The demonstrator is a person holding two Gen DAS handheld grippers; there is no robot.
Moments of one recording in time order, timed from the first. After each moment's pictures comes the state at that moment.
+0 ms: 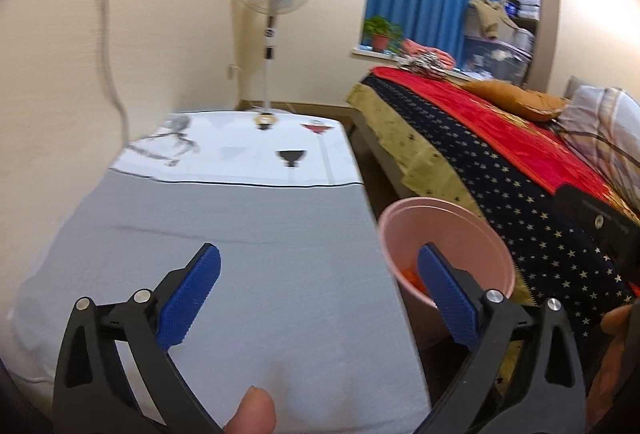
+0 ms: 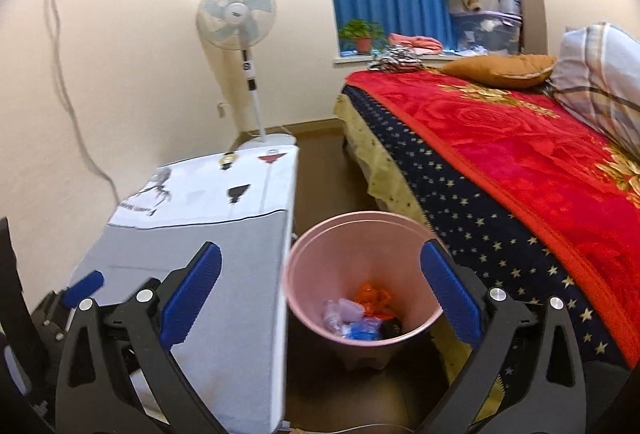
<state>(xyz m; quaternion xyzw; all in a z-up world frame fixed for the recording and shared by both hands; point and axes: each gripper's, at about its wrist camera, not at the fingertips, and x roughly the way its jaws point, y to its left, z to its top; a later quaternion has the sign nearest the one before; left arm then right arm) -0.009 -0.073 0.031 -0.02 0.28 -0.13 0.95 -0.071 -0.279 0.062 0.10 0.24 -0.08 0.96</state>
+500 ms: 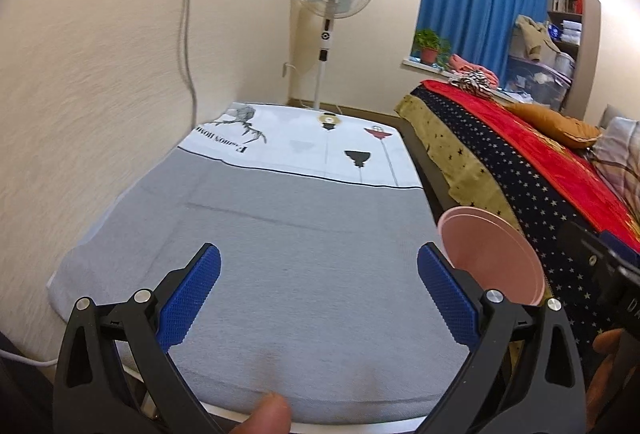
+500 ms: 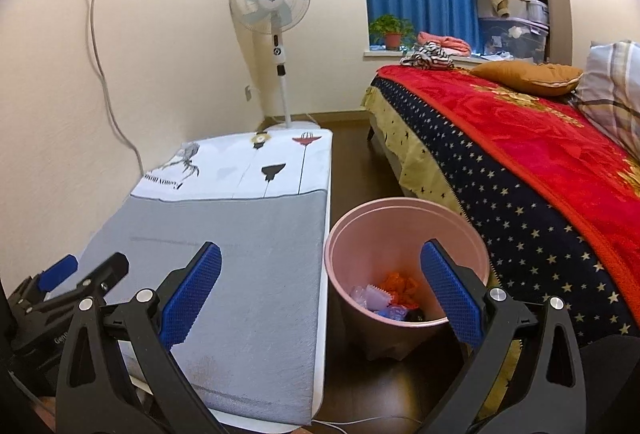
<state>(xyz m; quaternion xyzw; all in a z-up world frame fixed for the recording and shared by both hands) -0.022 -0.012 0.026 -0.05 0.28 -0.05 0.96 -0.067 -0.233 0.047 0.07 0.26 -0.05 0.96</state>
